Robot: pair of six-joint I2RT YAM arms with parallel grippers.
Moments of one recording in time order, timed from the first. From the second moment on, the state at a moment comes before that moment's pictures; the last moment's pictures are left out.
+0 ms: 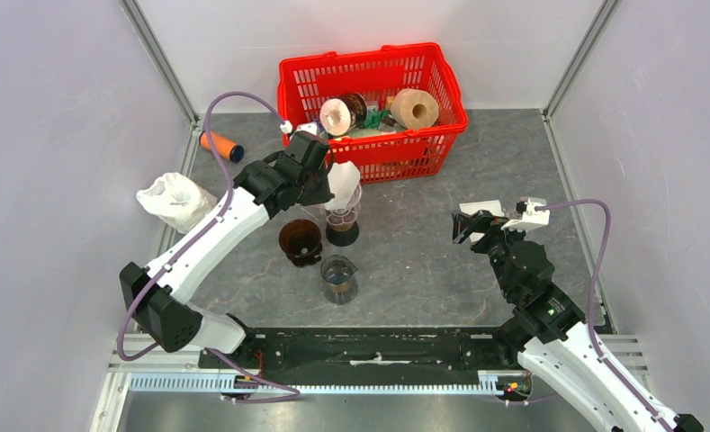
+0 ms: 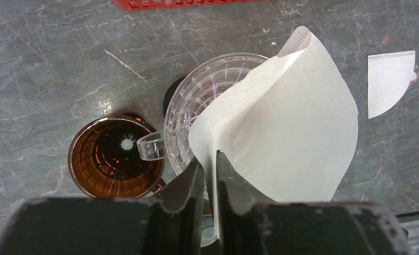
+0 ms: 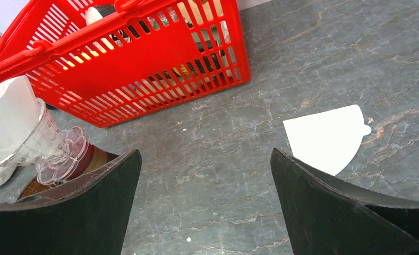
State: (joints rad) left arm -0.65 1.42 1.44 -0.87 -0.26 -0.64; right arm 0.60 0.43 0.48 -0.15 0.48 0.42
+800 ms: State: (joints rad) left arm -0.65 1.38 1.52 -0.89 -0.35 -0.64; right arm 0.60 0.44 0.48 -0.16 0.48 0.42
